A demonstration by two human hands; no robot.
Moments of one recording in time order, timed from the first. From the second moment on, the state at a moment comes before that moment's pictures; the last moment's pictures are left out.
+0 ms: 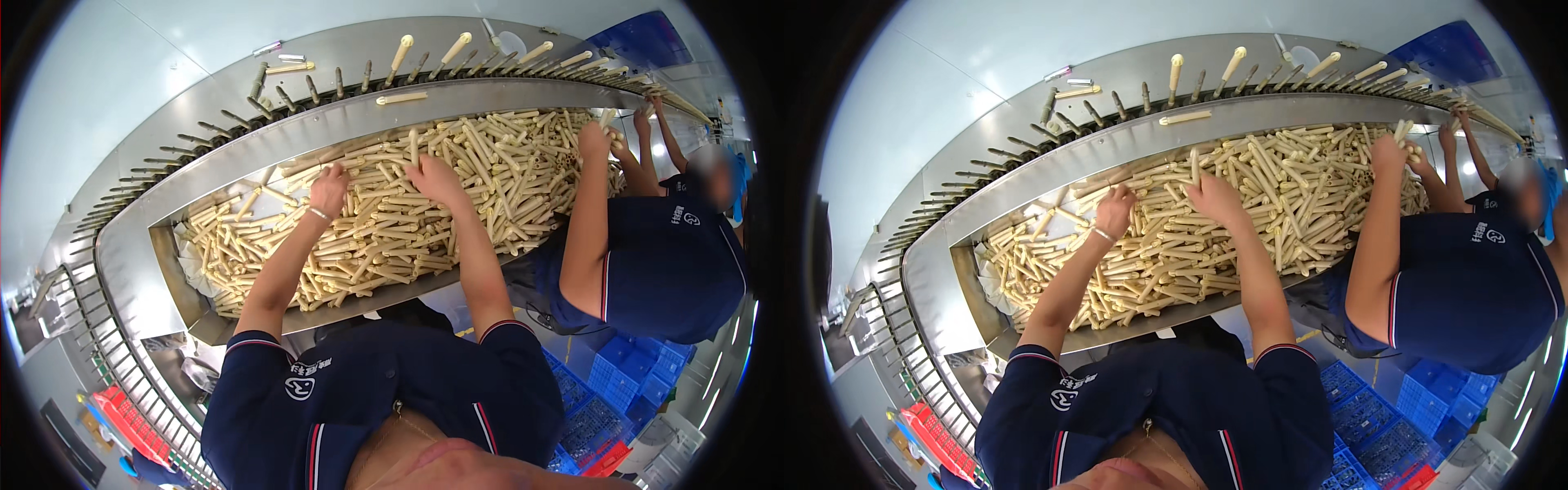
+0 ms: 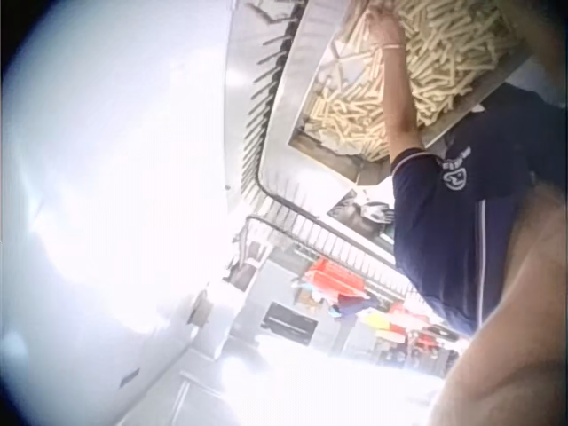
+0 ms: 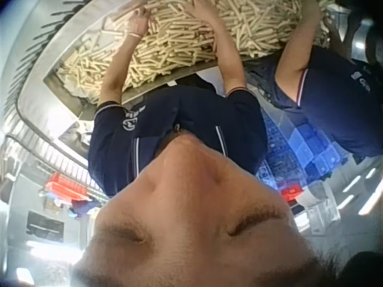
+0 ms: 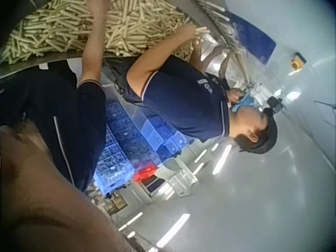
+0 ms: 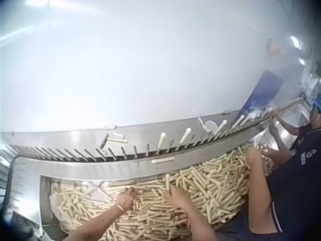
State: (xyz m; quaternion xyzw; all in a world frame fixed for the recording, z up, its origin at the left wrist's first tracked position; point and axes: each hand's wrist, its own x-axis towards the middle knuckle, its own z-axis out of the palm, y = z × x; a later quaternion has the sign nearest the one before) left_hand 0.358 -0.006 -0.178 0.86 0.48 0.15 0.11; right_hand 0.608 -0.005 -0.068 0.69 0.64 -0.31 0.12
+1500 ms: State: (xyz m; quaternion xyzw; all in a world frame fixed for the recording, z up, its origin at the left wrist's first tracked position) left_hand 0.308 0.102 -0.014 0.64 0.60 0.38 0.29; right_hand 0.523 -0.018 -0.036 0.57 0.77 -0.22 -0.18
